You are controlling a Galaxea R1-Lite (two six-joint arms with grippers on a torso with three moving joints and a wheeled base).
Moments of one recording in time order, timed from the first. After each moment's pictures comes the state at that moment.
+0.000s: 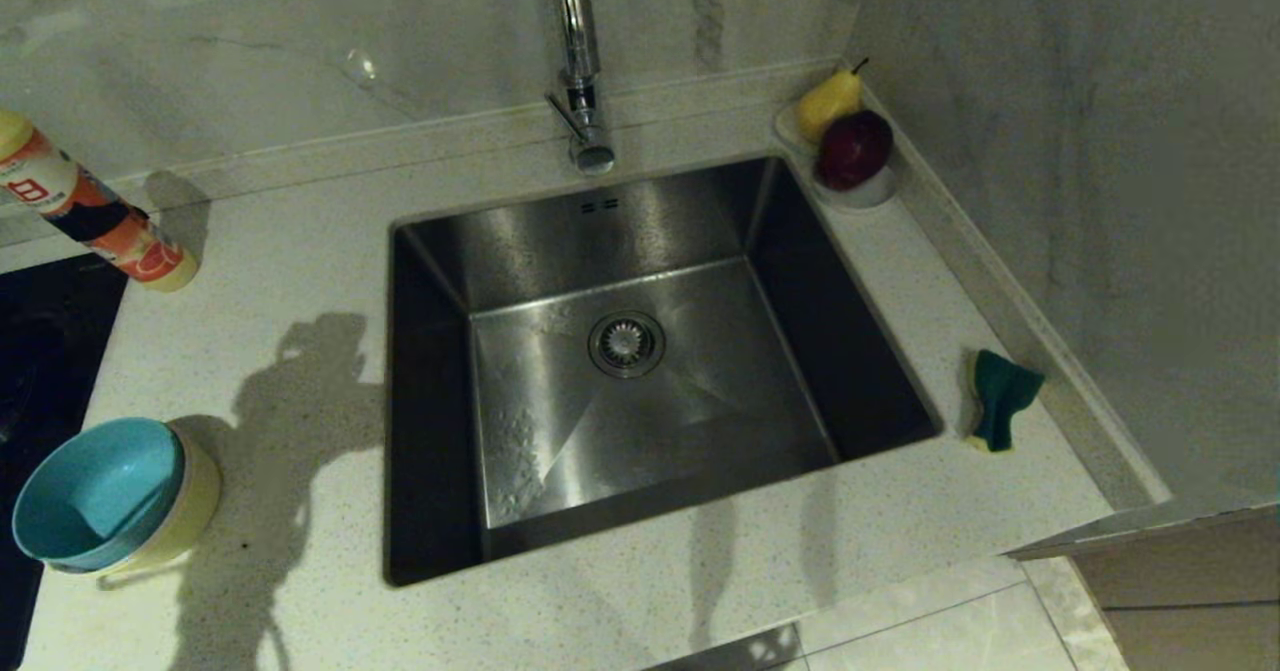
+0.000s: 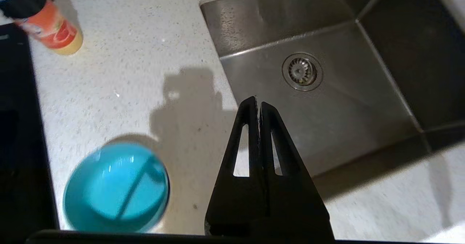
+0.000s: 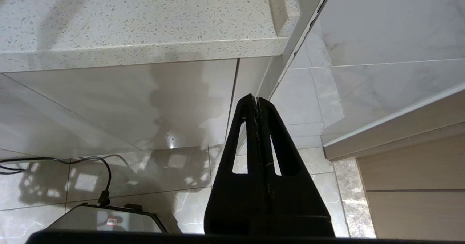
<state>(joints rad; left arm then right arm) 0.10 0.82 -0.76 -0.04 -0.25 0.03 0.01 0.00 -0.01 0.01 0.03 -0.08</state>
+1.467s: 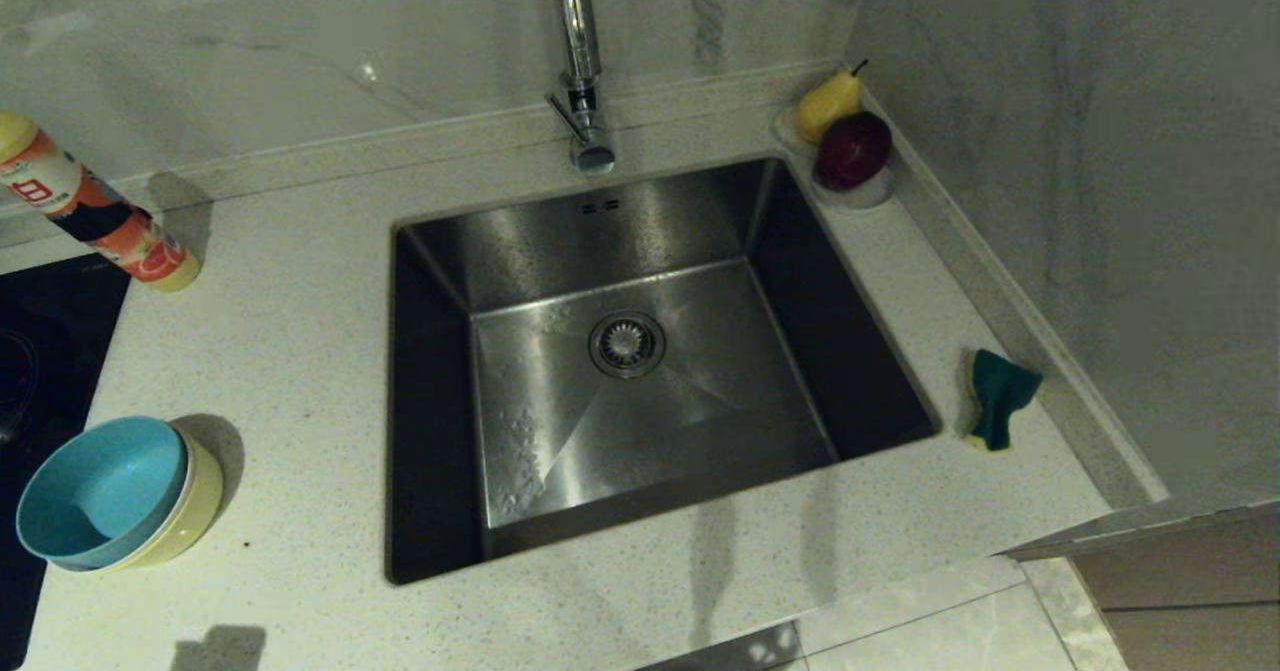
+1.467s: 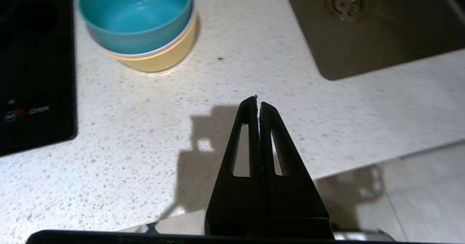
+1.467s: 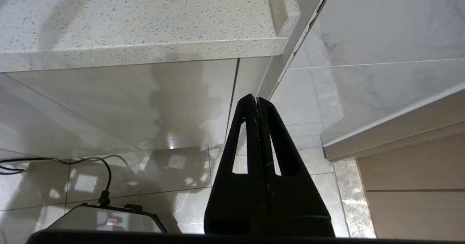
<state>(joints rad) -0.03 0.04 -0.05 0.00 0.02 0.06 0.01 0.00 -0.01 0.01 0.03 -0.08</state>
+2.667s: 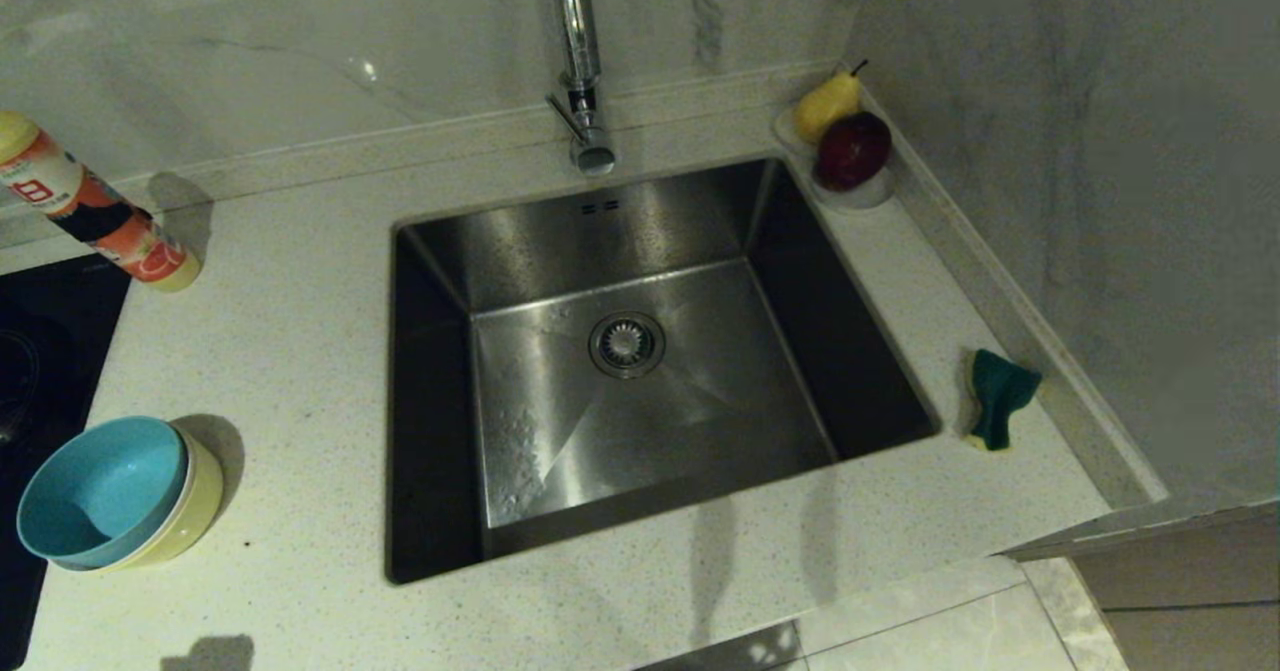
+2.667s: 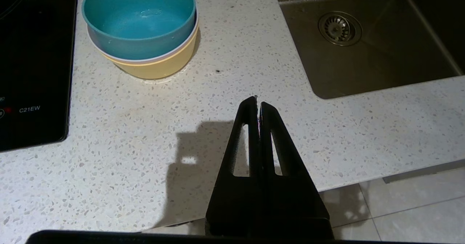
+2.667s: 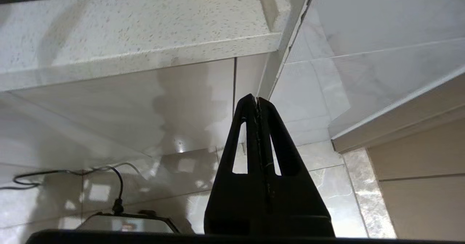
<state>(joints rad) -0.02 0.00 0.00 -0.07 0.03 -0.02 0.01 0.00 -0.01 0.01 0.00 0.00</state>
